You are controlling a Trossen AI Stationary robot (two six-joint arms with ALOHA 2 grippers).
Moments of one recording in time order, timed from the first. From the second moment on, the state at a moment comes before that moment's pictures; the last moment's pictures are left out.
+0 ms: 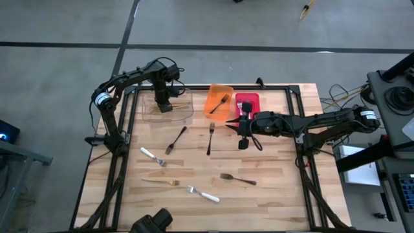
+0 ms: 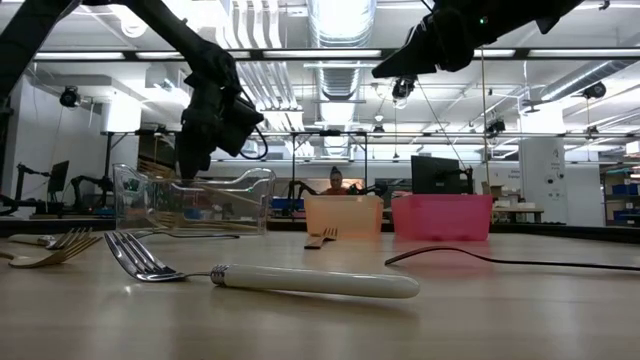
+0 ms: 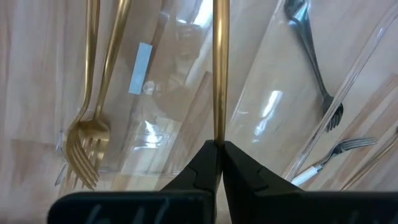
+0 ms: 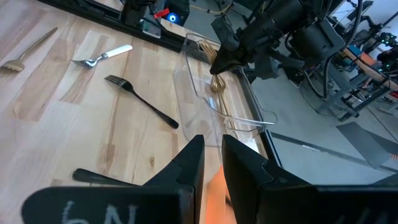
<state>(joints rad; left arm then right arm) 0.83 1.86 1.44 -1.36 0.18 0.44 -0.02 1.22 0.78 0.11 0.24 -0.39</state>
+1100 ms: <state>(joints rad) 0.83 1.86 1.33 -1.30 0.19 0.46 -0.02 1.22 0.78 0.10 0.24 -0.39</state>
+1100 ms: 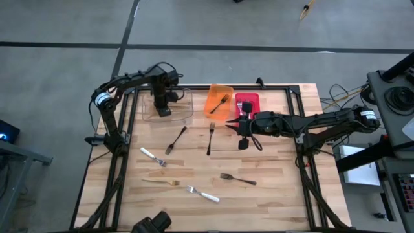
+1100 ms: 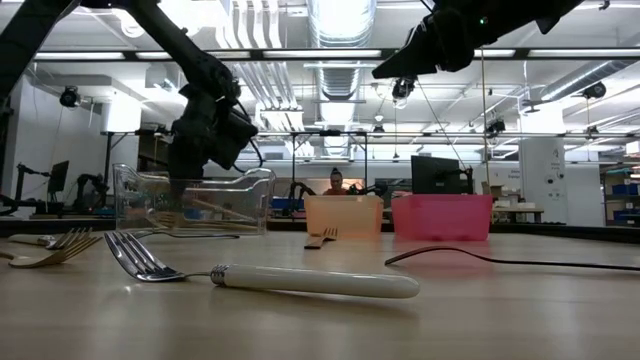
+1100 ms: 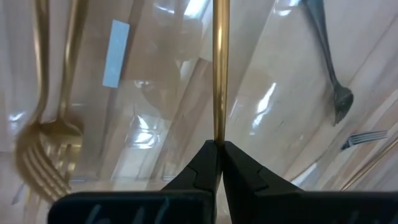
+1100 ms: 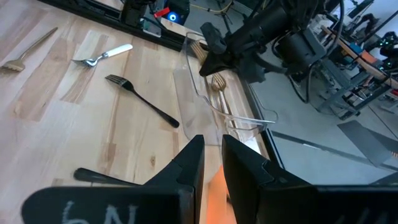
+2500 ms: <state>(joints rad) 0.81 1.86 1.29 -1.19 0.19 0.42 -0.02 1.22 0.78 0.10 0.24 -0.39</state>
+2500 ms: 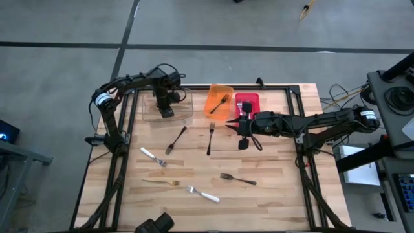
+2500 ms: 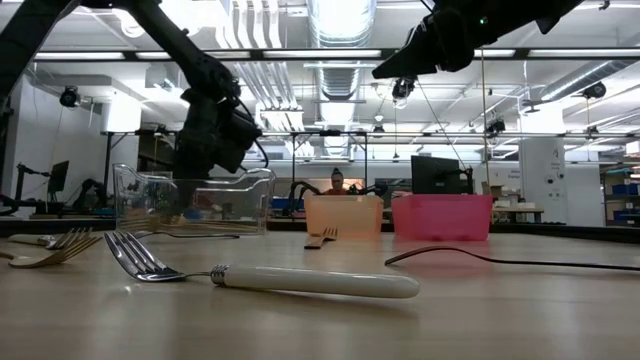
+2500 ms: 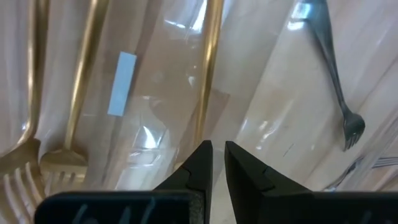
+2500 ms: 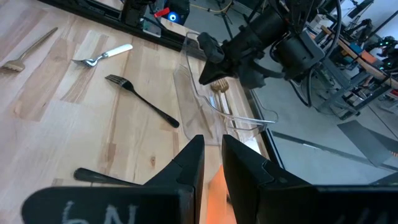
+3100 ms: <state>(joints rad) 0.77 1.86 1.29 -1.18 0.15 0.54 -0.02 1.22 0.78 0.08 0.24 -0.38</state>
